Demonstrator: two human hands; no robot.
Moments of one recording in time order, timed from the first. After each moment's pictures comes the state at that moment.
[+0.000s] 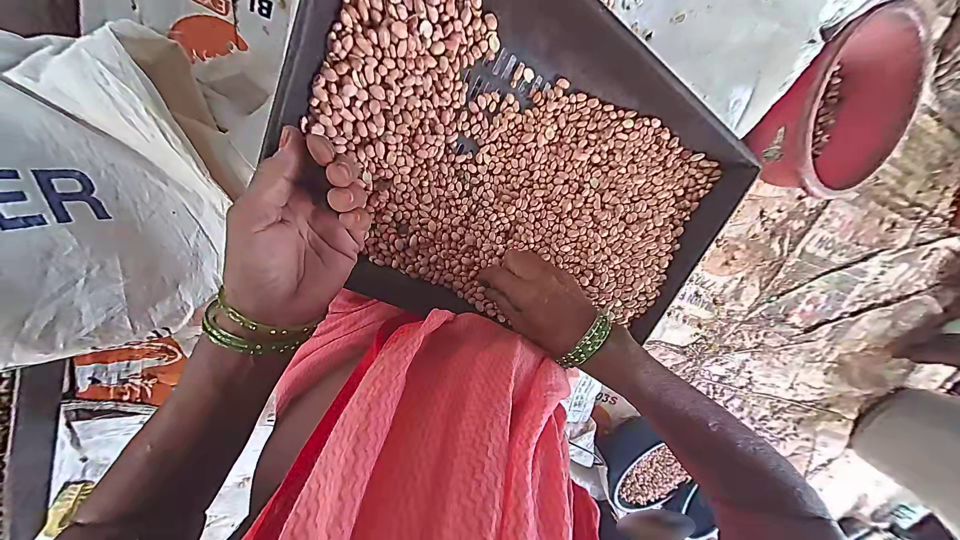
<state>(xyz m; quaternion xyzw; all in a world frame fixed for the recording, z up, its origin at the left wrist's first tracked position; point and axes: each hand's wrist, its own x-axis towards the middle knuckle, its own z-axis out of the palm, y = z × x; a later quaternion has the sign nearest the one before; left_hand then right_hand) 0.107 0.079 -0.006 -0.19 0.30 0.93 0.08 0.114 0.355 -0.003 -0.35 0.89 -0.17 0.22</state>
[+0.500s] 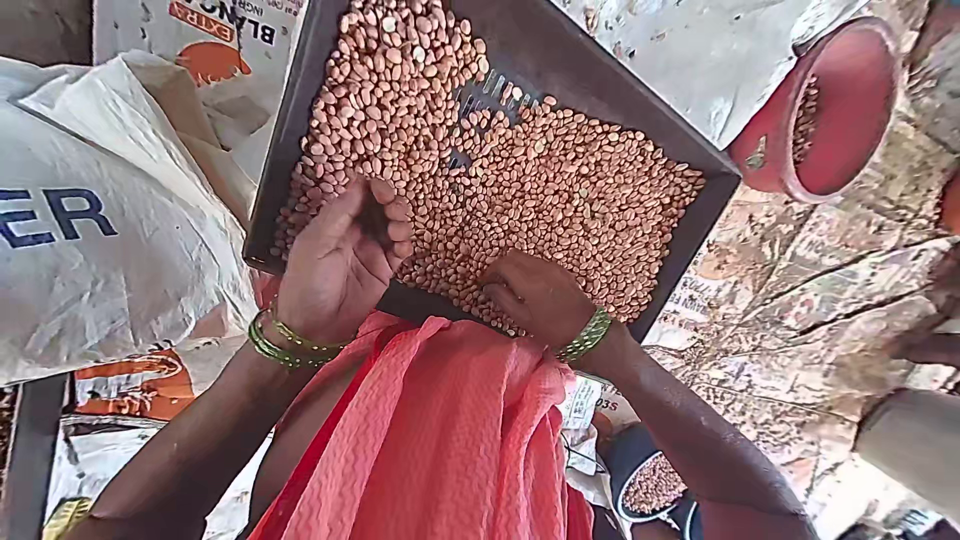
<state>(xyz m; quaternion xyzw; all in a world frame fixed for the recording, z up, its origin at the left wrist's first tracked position) 0.113 0.105 -0.006 -0.21 0.32 0.91 0.15 0.101 0.356 0.003 -0.27 0.90 -0.20 0.27</state>
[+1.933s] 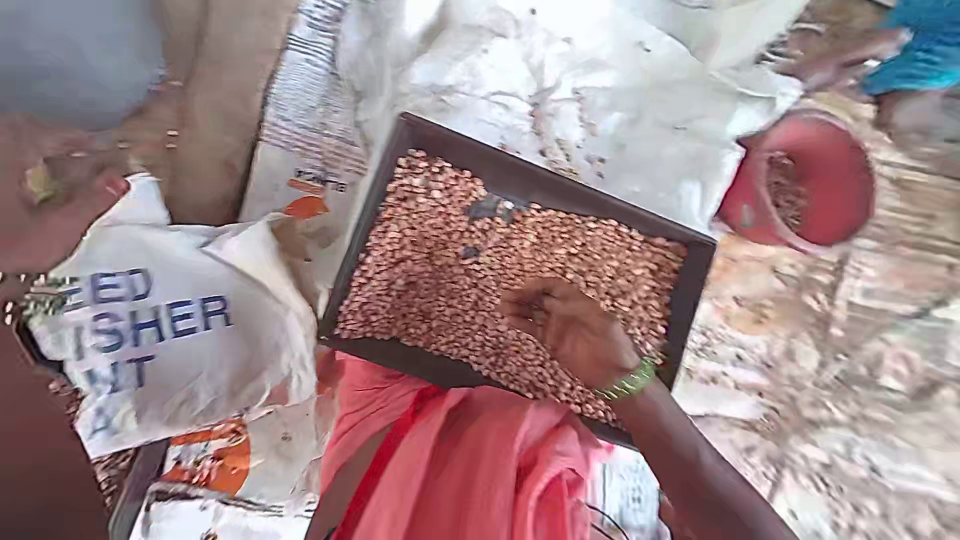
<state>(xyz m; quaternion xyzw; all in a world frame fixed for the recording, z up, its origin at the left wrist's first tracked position) 0.030 -0.200 0.025 -0.05 0.97 0.24 0.01 0.077 0.361 0.017 0.11 0.51 -0.80 0.30</state>
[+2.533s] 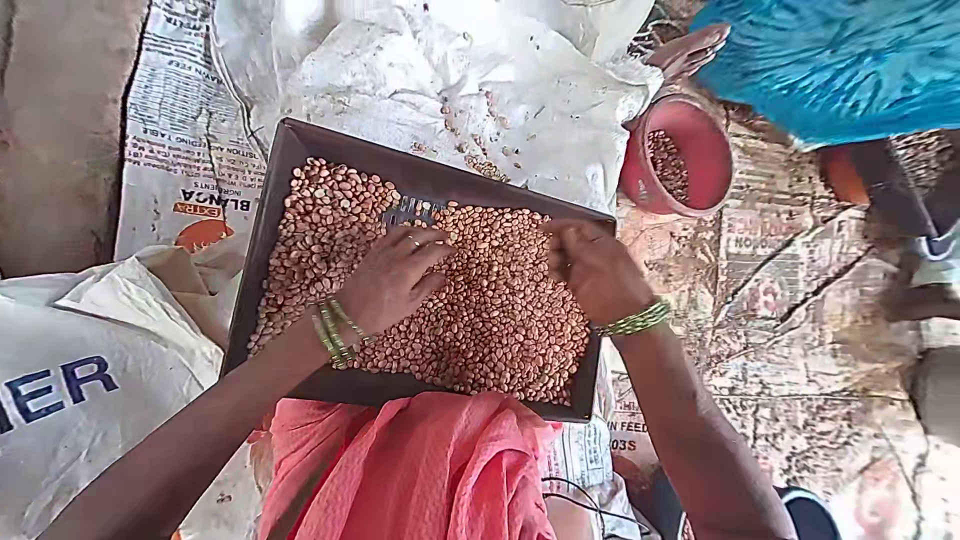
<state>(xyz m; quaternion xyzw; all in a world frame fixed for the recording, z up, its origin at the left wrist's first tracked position) 0.013 0.160 -0.020 0.33 0.87 0.36 0.10 0.034 0.445 0.045 0.14 0.75 -0.63 0.11</state>
